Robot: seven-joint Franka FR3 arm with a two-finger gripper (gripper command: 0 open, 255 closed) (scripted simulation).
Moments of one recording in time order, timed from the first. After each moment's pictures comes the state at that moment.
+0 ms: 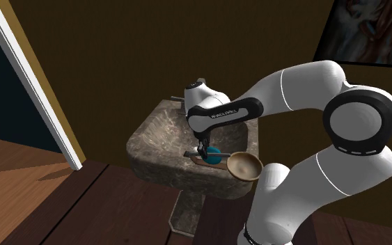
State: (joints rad) arm -0.10 -0.52 -0.49 -2.60 -0.35 1.96 -0.39
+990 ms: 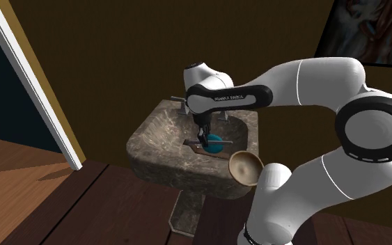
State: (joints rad) arm -0.10 -0.59 -0.44 -2.46 -0.32 1.75 -0.40
